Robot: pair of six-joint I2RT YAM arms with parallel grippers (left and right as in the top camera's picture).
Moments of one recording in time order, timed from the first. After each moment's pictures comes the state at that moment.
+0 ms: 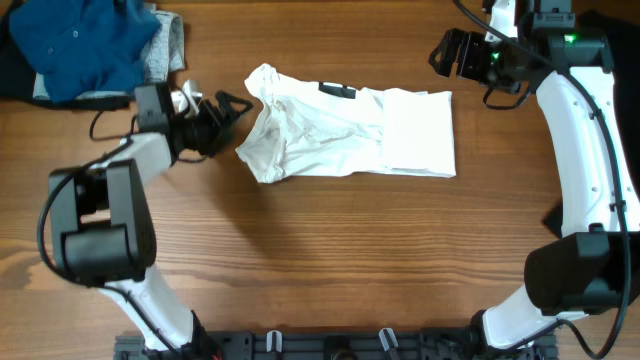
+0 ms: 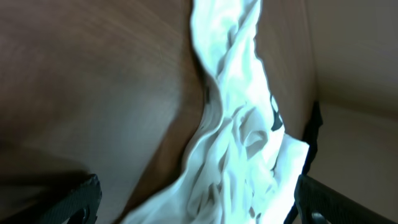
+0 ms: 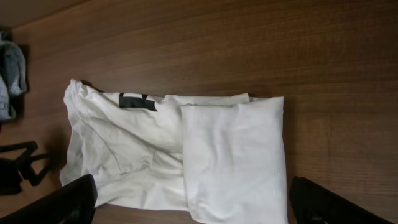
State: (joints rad) left arm 0.11 1.99 1.08 -0.03 0.77 -0.66; right arm 0.00 1.79 1.78 -1.03 -0.26 0.20
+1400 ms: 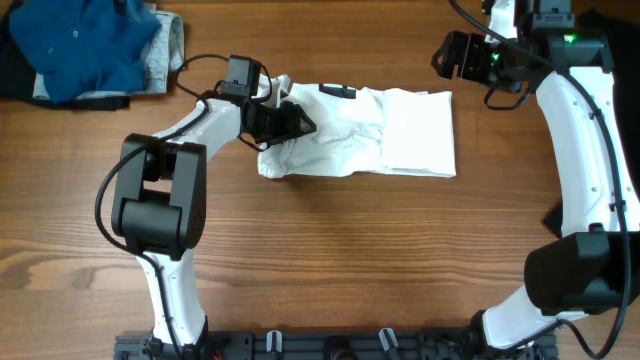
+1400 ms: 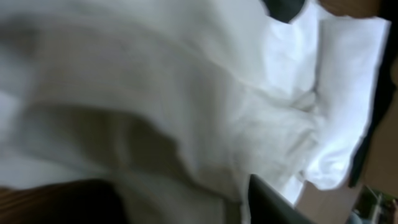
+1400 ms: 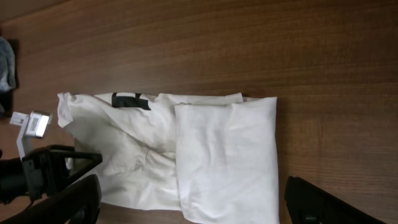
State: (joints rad) left arm -0.21 2.15 1.38 -0.40 0.64 -0.34; right arm 0.00 1.79 1.78 -1.03 -0.24 0.18
